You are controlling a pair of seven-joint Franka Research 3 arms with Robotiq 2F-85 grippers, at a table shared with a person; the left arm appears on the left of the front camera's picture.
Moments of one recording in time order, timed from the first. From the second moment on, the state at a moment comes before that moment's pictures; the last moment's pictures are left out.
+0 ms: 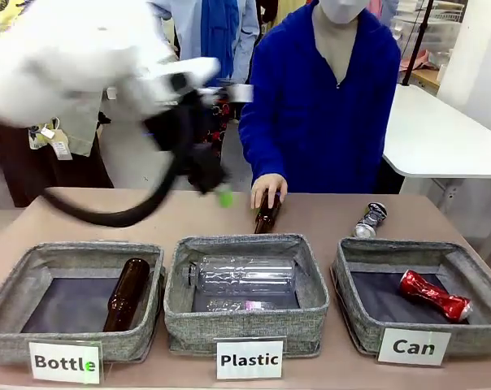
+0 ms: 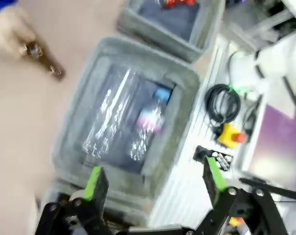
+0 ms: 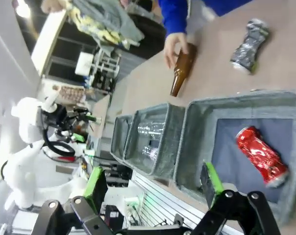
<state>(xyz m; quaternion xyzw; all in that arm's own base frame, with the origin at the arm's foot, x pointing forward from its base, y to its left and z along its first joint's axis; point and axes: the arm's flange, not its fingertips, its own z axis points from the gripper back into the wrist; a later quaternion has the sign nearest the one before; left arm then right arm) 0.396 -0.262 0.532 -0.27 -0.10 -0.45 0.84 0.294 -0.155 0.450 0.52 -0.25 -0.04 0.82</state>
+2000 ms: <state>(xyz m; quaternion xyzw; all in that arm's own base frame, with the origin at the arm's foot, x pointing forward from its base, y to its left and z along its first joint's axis) 0.192 0.228 0.512 -0.35 -0.33 0.24 0.84 0.320 -0.110 0.436 0.54 -0.17 -0.02 0.82</state>
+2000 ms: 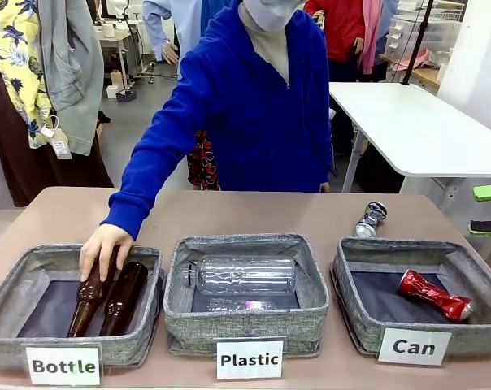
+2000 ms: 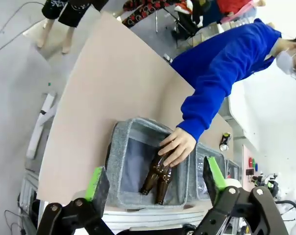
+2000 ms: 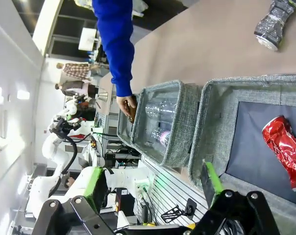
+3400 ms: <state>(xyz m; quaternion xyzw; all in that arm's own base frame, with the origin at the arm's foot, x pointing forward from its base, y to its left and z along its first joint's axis) 0.393 -0.072 0.427 -0.43 -0.13 -0.13 0.88 0.429 0.000 0.488 0.07 -0.18 0.03 0.98</state>
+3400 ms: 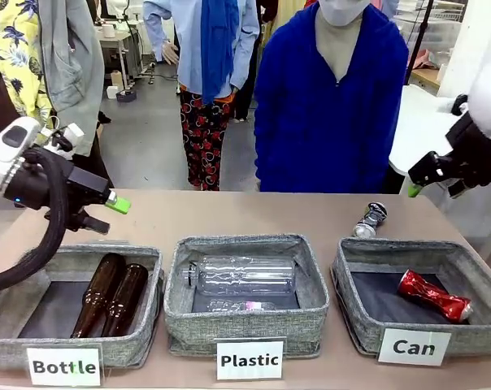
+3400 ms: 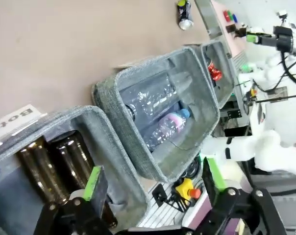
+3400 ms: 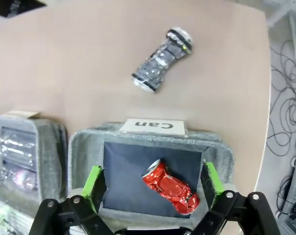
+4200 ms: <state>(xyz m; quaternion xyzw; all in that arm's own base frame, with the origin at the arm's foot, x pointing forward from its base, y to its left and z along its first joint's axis) 0.378 -0.066 0.441 -0.43 -0.14 -0.13 0.88 0.507 0.033 0.468 0.05 -0.15 -0.02 0.99</state>
